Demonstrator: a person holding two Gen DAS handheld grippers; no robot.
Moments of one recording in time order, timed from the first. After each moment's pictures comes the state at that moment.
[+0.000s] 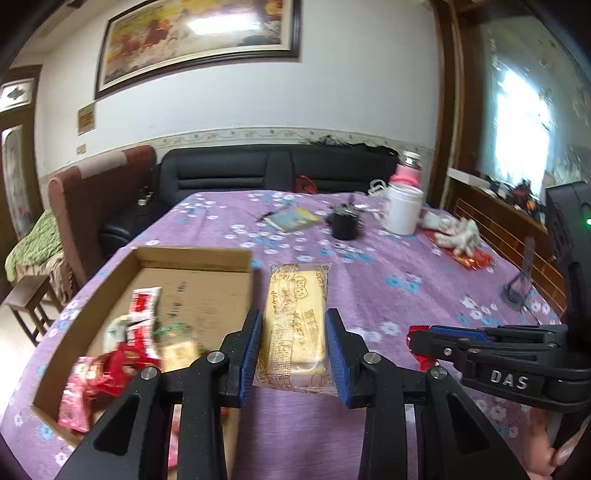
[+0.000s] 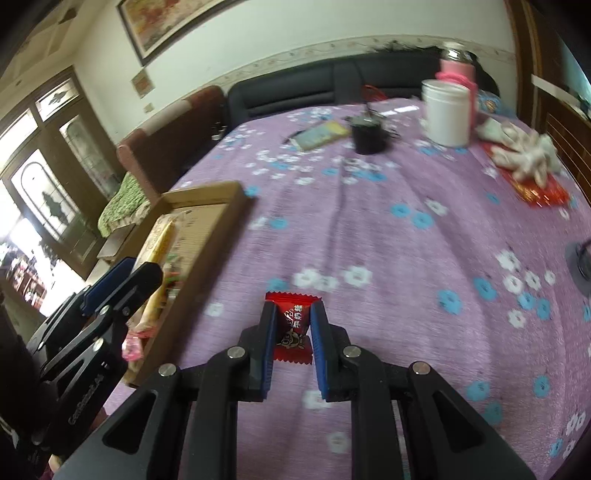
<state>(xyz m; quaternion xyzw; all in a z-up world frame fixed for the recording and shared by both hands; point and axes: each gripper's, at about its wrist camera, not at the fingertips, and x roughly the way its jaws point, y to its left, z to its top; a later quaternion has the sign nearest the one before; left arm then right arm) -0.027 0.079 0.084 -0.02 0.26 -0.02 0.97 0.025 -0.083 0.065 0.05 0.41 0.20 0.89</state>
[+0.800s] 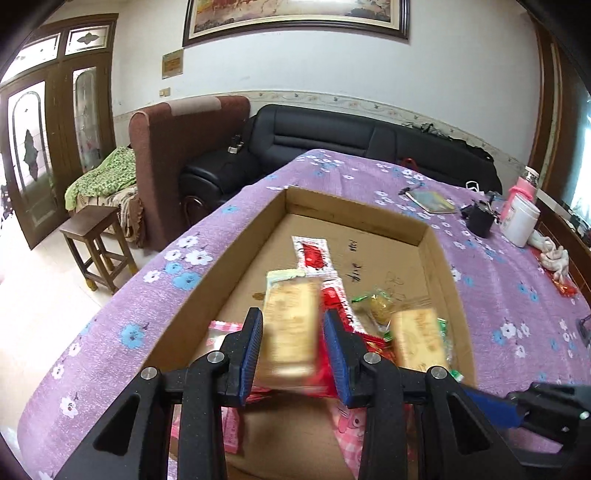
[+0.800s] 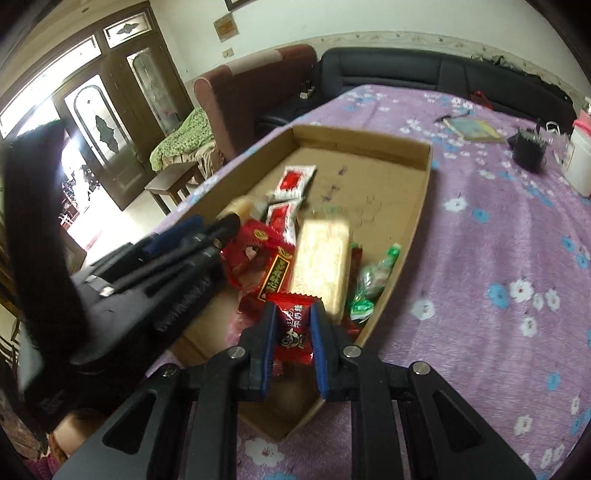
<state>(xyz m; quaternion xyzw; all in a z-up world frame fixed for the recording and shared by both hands) -0.017 0.222 0.039 -0.09 0.32 0.13 0.94 0.000 0.091 0.031 -0.04 0.43 0.32 0.84</state>
